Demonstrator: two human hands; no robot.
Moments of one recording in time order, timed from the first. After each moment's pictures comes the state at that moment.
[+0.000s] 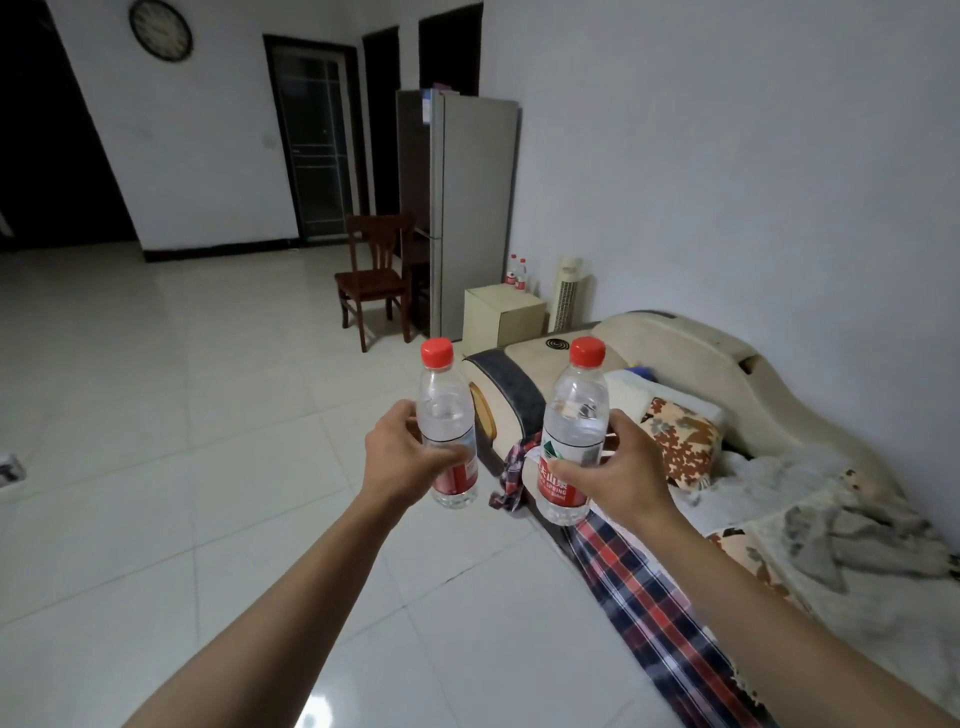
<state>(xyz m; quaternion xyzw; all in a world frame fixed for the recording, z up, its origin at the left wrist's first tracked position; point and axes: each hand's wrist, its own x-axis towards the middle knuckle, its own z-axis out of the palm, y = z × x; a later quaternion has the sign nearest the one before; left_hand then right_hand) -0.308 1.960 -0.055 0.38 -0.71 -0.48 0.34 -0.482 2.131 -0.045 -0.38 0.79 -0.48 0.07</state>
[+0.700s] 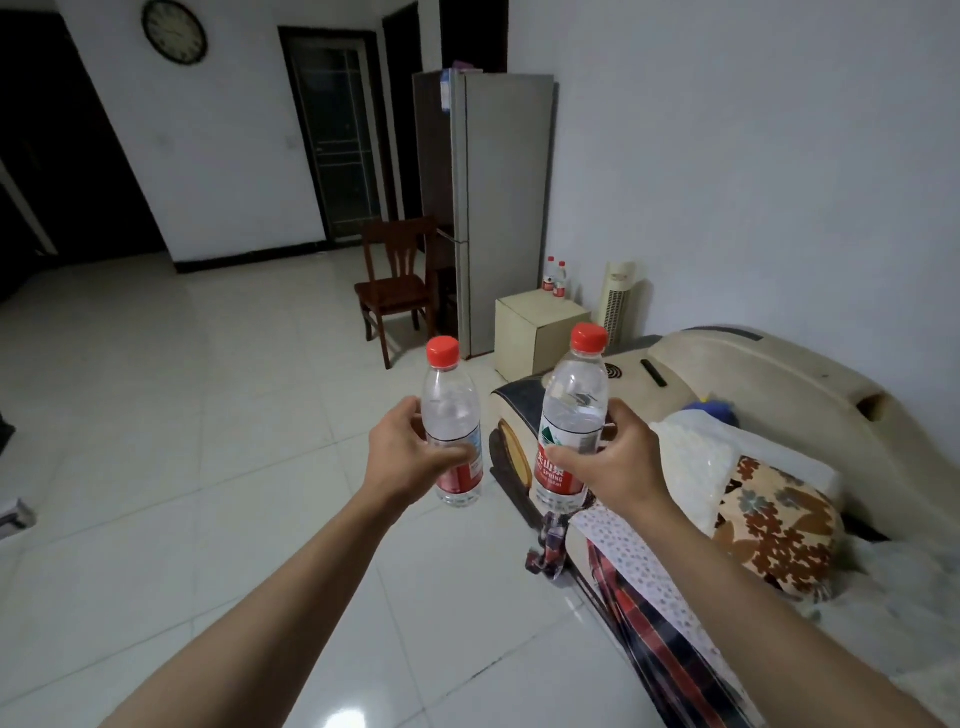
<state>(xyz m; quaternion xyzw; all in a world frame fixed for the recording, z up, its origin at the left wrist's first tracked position) -0.515 1.706 -0.047 0.41 -0.72 -0.46 0.32 -0.702 1.850 -0.058 -0.37 0.75 -0.54 0.10</state>
